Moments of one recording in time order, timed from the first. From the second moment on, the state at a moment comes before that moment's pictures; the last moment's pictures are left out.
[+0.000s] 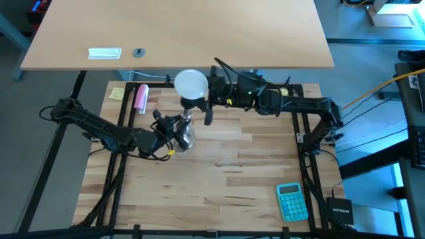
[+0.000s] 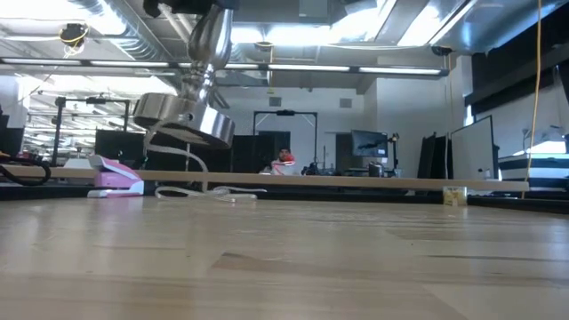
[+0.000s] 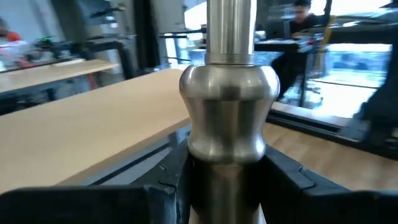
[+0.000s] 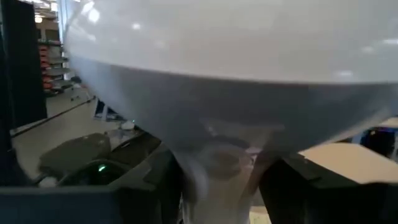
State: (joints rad) left arm -0.37 1.20 0.79 0.32 -1.16 -0.03; right arm -0.08 1.71 1.75 0.14 0.00 -0.10
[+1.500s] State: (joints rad) left arm -0.16 1.28 0.47 0.77 -0.66 -0.01; right arm -0.10 1.51 1.31 -0.56 -0.20 -0.16
